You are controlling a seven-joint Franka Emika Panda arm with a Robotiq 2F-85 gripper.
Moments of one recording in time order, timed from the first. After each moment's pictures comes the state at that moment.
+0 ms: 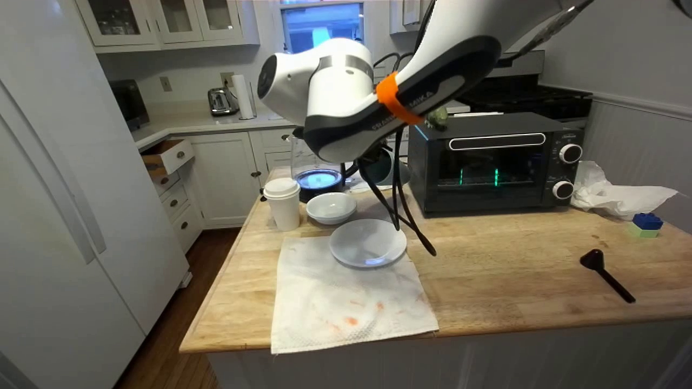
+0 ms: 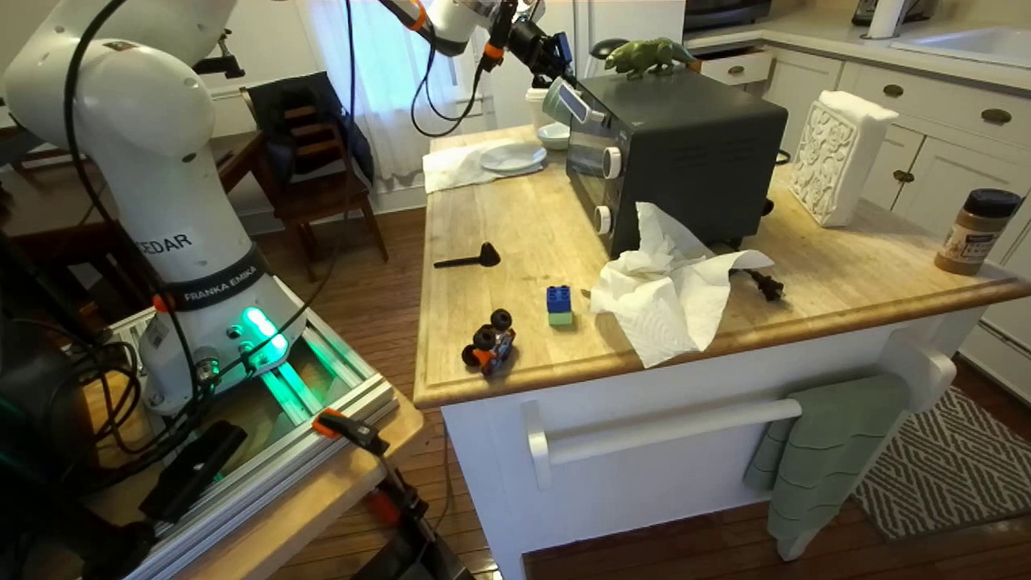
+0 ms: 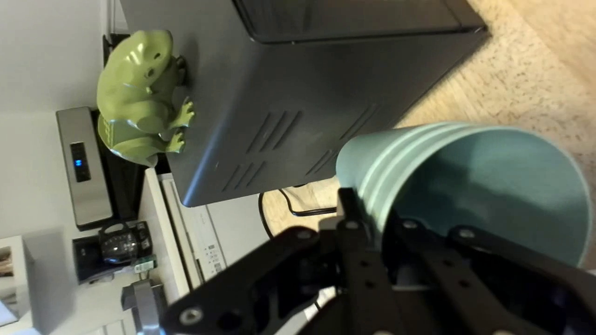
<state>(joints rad) 0.31 0.92 -0.08 -1.06 -0.90 1.68 0.40</state>
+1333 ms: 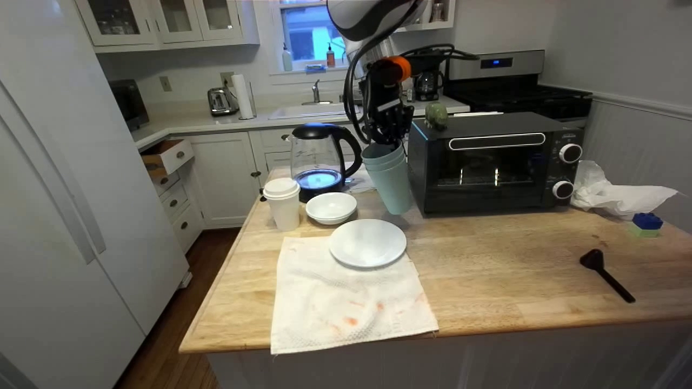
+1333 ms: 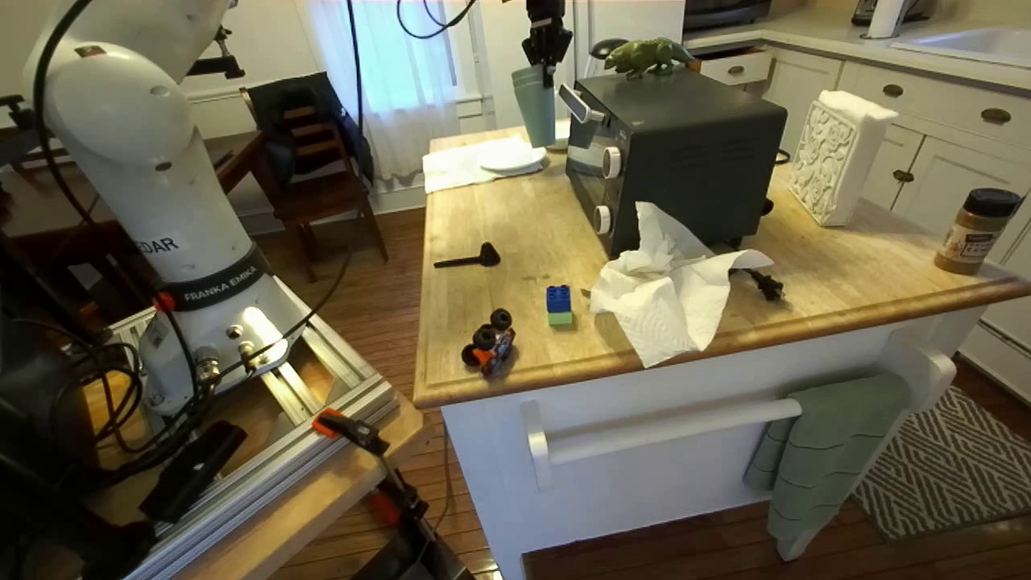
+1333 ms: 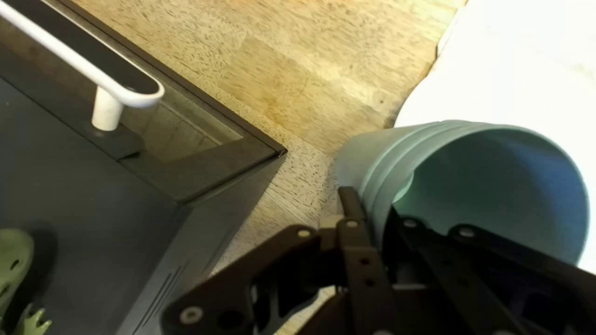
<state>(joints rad) 0.07 0.84 -0.01 -0.93 -0.14 1.51 0.22</state>
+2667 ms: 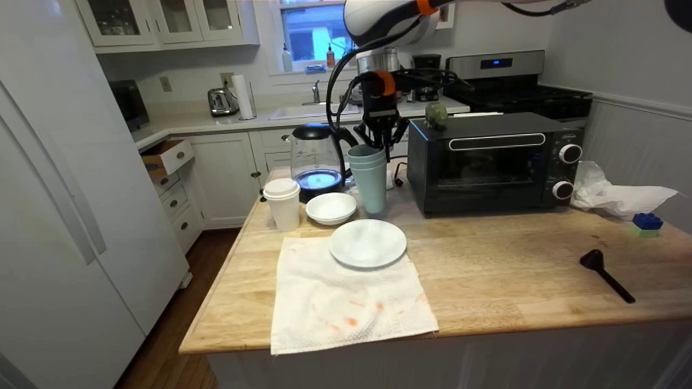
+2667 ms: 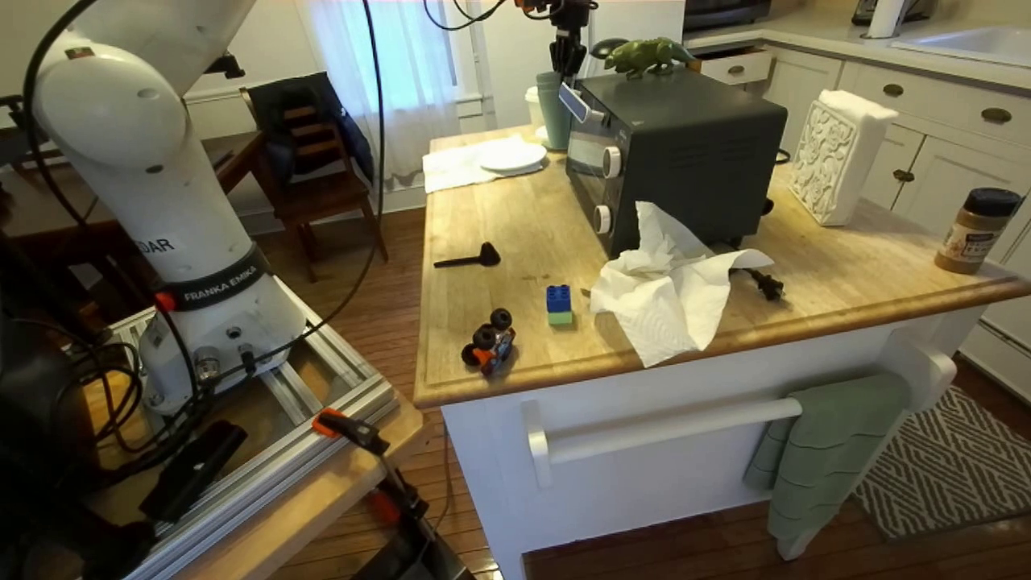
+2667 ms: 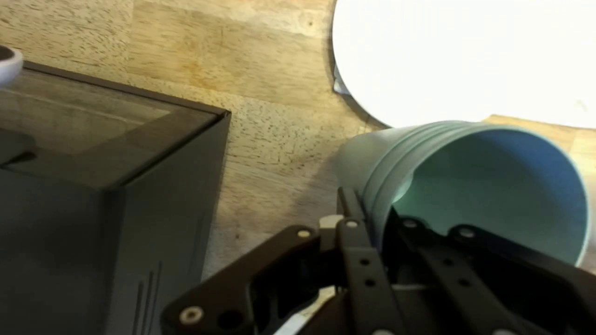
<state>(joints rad) -0.01 0.94 -0.01 -0.82 0.03 1.63 0.47</state>
